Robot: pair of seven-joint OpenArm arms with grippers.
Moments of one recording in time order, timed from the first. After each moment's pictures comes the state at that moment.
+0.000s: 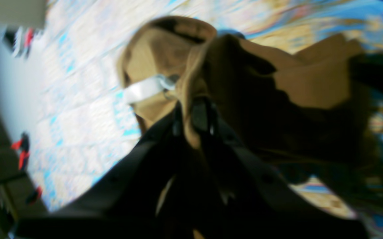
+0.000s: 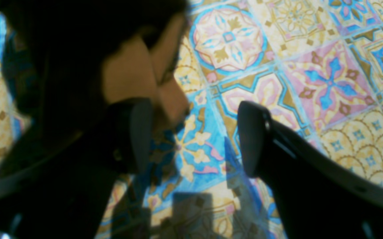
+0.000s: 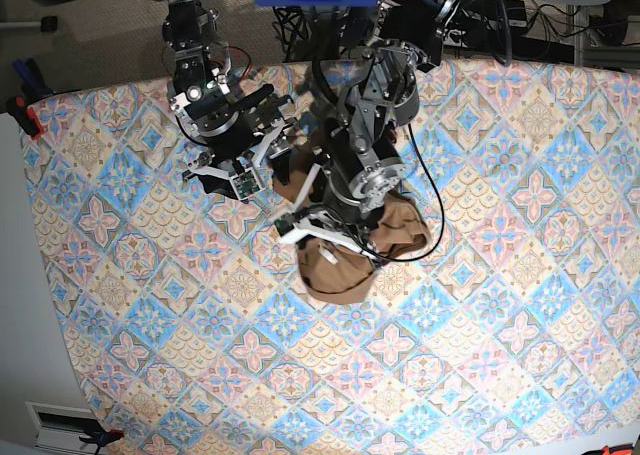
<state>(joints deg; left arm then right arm) -2.5 10.8 22.8 110.0 29.7 -41.3 62.7 -17.2 3.8 -6.5 105.9 -5.3 18.1 -32.9</state>
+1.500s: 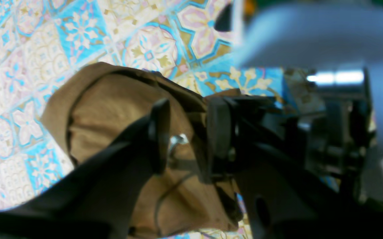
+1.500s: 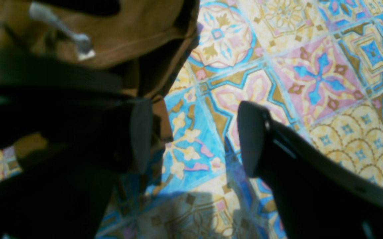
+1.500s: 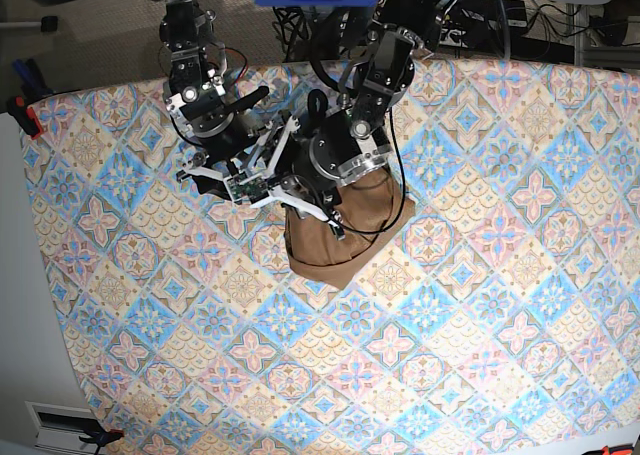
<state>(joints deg) 1.0 10.0 26.4 109.8 12.0 -41.2 62.8 -17.3 3.8 -5.2 105.8 -5.3 18.1 -32.9</state>
